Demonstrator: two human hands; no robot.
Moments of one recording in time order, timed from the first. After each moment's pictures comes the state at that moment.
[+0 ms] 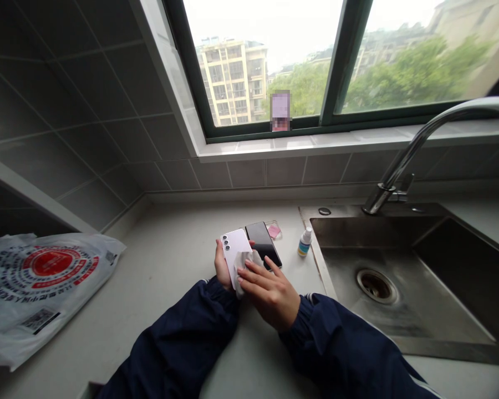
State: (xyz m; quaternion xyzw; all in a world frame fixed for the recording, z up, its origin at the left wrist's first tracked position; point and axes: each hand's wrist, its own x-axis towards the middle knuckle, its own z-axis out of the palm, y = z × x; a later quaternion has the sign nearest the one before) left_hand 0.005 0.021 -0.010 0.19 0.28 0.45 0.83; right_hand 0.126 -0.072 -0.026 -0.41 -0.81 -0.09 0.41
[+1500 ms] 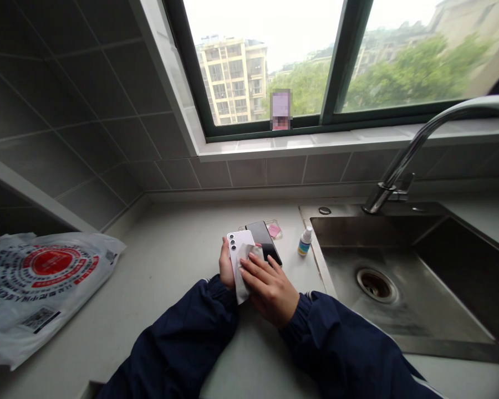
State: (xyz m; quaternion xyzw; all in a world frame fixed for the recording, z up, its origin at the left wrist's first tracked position) left_hand 0.011 0.016 -0.003 0.22 0.28 0.40 0.85; right_hand 0.127 -0.071 -0.028 -0.45 -0.81 -0.06 0.36
